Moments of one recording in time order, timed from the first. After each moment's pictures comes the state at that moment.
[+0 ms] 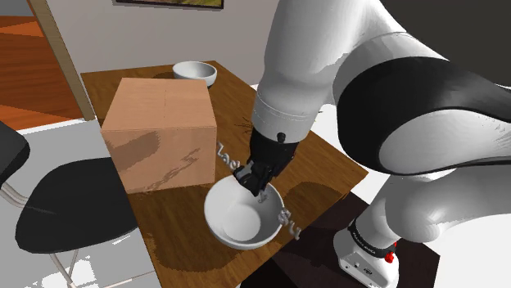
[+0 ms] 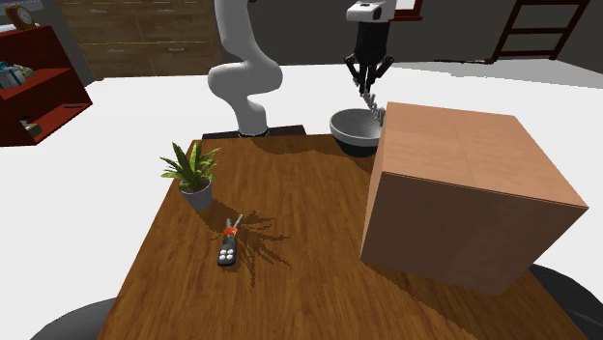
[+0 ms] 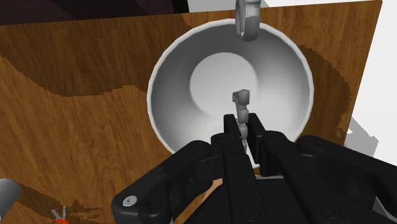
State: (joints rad) arm 0.17 -0.61 0.62 -2.30 0.30 1.81 0.74
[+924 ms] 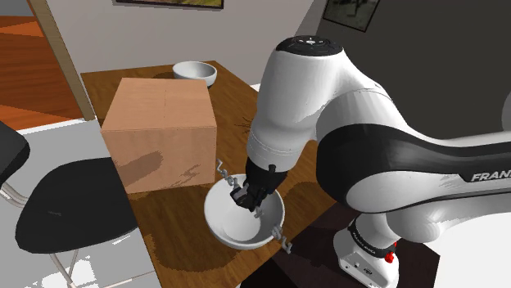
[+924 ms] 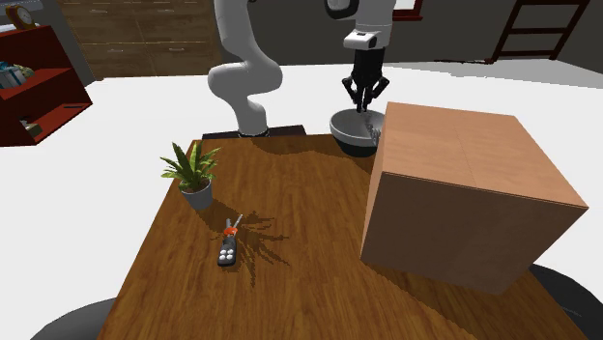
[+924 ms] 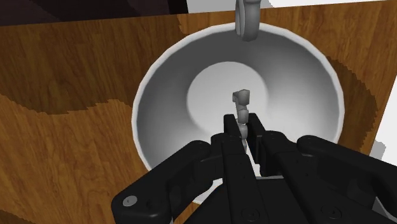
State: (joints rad) arm 0.18 -0.59 0.67 -2.43 0.33 1.95 0.74
